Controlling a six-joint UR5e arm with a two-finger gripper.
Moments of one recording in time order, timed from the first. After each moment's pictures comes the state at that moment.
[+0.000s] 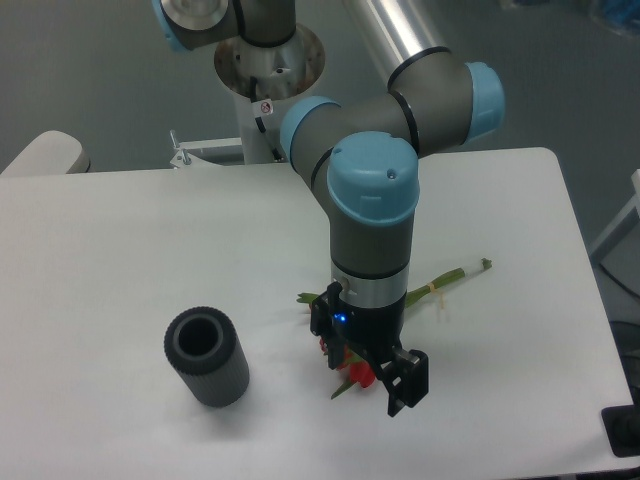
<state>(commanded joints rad) 2.39 -2.08 -1.21 -1.05 1.46 1.17</state>
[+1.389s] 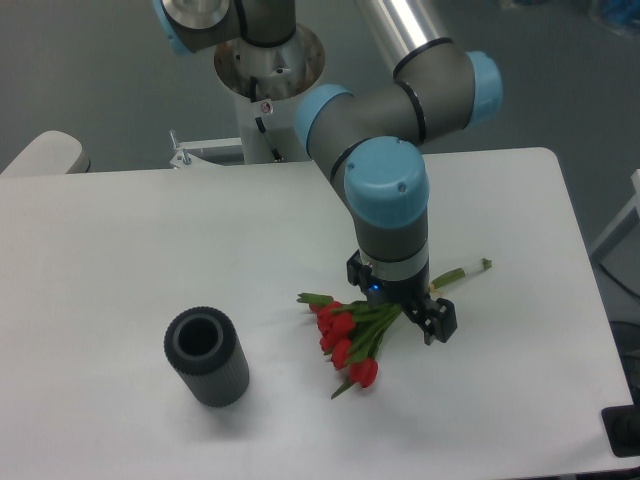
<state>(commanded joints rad) 2.45 -2.00 -1.49 -1.12 1.69 1.17</state>
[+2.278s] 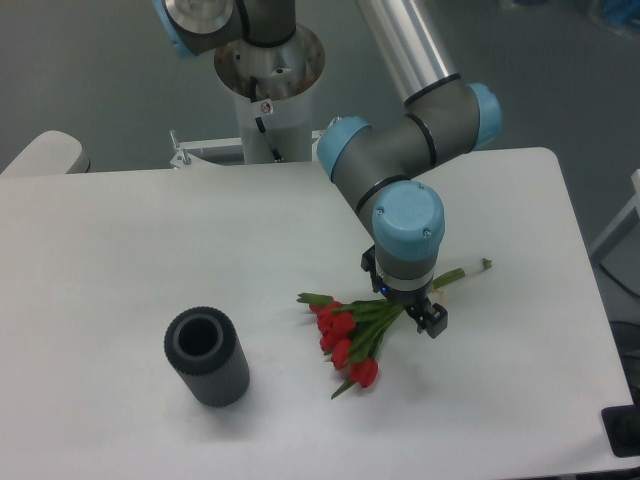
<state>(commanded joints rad) 2.50 -2.05 -1.57 -1.09 1.69 1.37</state>
